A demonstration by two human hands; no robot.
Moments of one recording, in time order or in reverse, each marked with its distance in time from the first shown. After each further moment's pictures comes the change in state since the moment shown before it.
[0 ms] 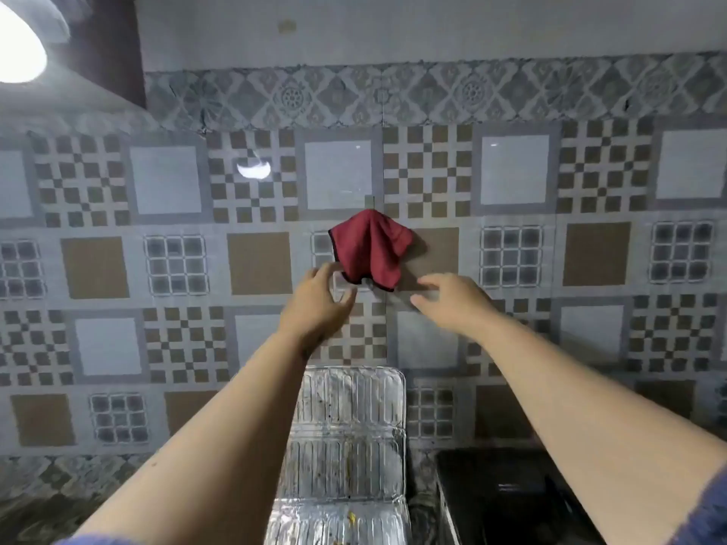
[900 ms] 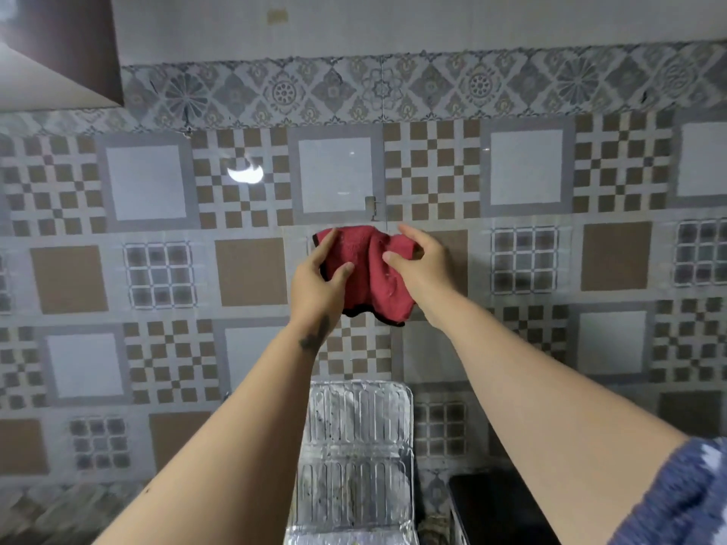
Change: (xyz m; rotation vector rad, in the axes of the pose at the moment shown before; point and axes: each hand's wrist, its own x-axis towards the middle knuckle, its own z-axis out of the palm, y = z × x) left_hand 0.027 0.009 0.007 -0.689 0.197 -0.107; right_hand 0.051 -0.041 0.027 0.814 0.336 -0.019
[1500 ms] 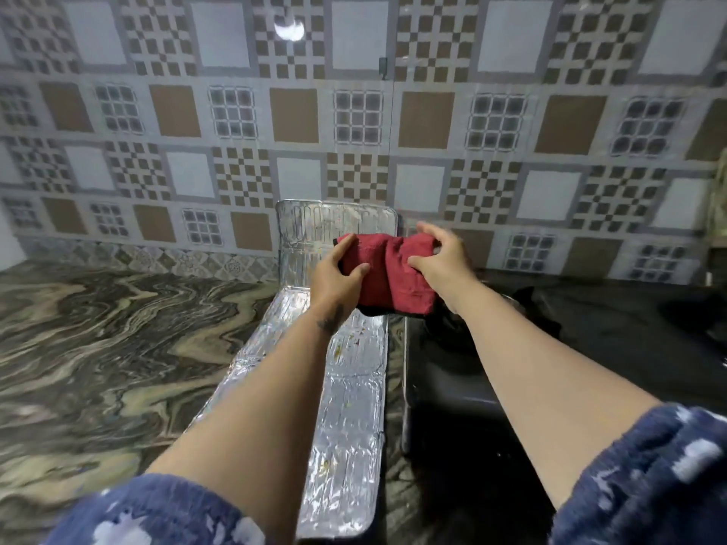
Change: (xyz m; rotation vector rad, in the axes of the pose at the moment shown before) left_hand -0.335 0.060 -0.014 0.176 0.007 -0.393; right_hand -0.278 -0.007 -0.143 -0.130 -0.233 0.294
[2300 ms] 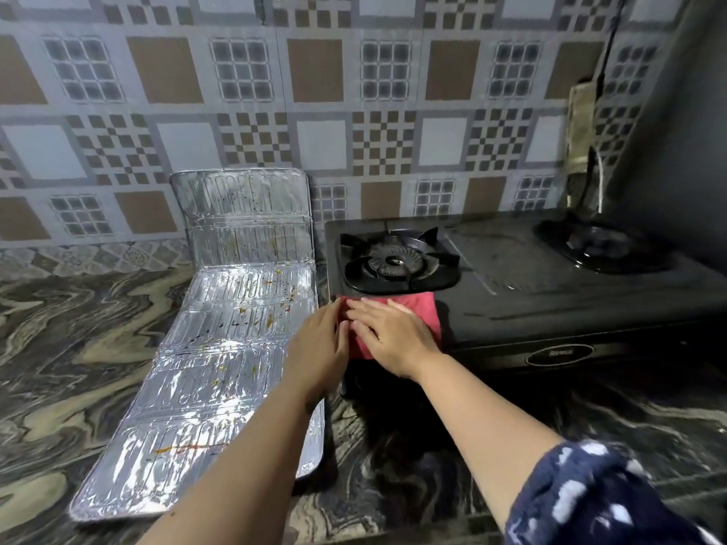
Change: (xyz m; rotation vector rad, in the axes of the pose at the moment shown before) left_hand -0.107 -0.075 0.052 0.597 -0.376 0.220; right_hand -0.133 0.091 -0.045 -0.815 -0.373 -0.242
